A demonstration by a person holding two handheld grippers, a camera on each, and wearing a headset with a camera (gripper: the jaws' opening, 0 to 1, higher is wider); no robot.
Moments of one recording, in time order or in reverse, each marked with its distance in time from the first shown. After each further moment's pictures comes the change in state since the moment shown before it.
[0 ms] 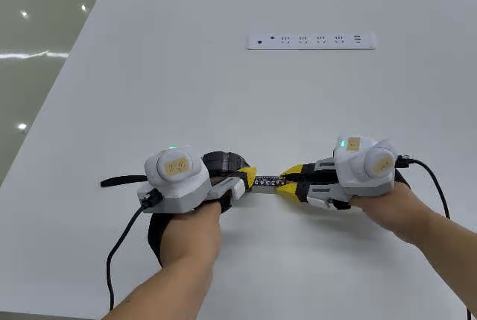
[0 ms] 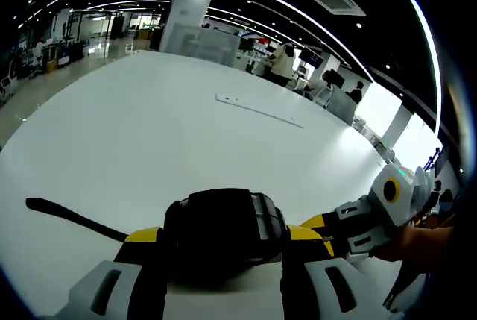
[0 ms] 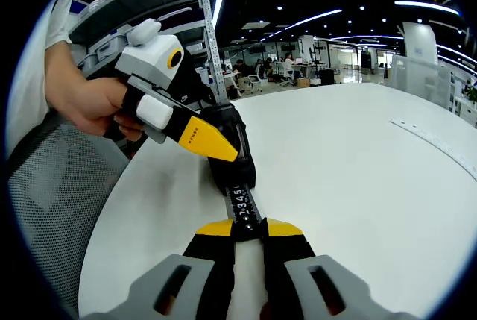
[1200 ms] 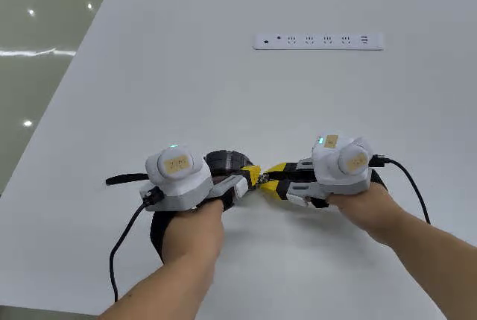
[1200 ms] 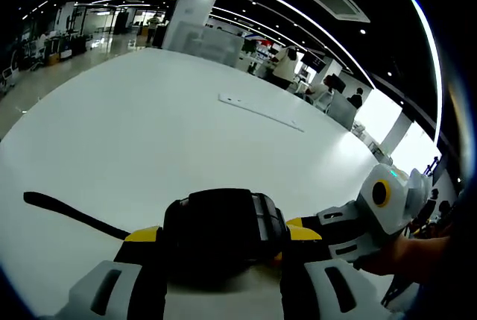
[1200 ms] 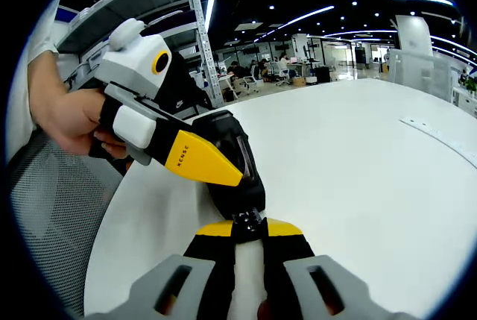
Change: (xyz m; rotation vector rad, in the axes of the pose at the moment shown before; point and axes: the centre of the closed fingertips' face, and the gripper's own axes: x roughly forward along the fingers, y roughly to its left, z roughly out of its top) left arm -0.001 0.001 0.000 -0.040 0.001 -0.013; right arm 0.032 0.006 0.014 0.053 -0.005 -0.005
